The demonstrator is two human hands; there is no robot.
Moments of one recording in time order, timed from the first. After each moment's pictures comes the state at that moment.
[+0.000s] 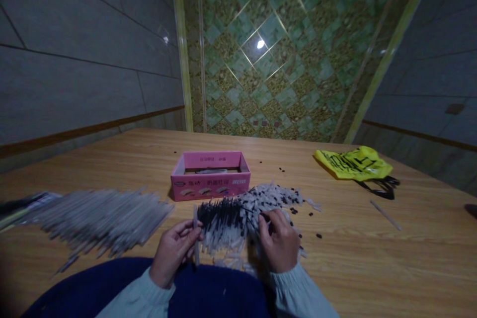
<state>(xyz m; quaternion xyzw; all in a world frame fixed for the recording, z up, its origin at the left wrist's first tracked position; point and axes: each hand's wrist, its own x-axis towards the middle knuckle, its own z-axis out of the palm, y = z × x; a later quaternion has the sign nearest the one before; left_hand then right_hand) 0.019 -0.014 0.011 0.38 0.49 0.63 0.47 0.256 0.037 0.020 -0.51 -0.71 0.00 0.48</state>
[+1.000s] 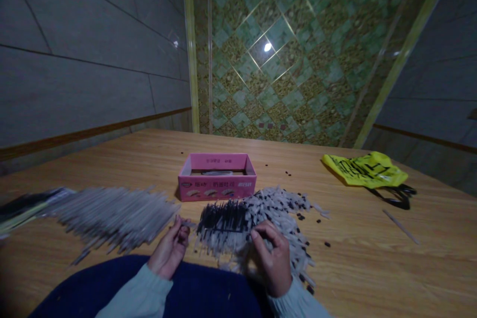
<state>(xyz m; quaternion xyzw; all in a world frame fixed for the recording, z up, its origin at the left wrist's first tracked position) -0.004 -0.005 0.006 0.05 0.37 0.76 0.53 0.234 0.018 0.021 -0.36 -0.70 0.27 0.56</state>
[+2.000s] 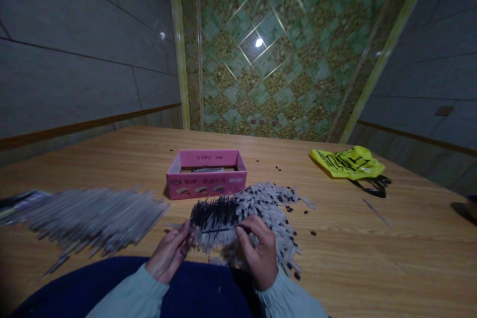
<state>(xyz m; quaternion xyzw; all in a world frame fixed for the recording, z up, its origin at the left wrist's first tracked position) 0.021 -0.006 -0.001 0.10 0.41 0.68 0.59 0.228 0.010 0.029 -0.34 -0.73 0.20 0.56</state>
